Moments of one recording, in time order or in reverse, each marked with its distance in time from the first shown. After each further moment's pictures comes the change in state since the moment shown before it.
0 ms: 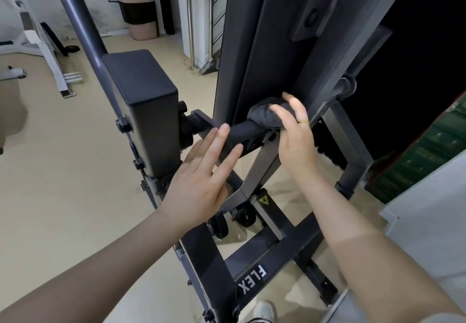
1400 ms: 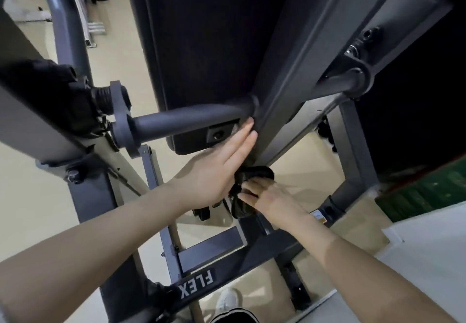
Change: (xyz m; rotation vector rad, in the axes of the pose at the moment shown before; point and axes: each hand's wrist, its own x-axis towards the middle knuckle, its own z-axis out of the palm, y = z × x) left_hand 0.075 0.061 0.099 -0.267 -0.341 -0.125; right_hand -0.067 0.184 0.035 -0.635 -0.714 -0.647
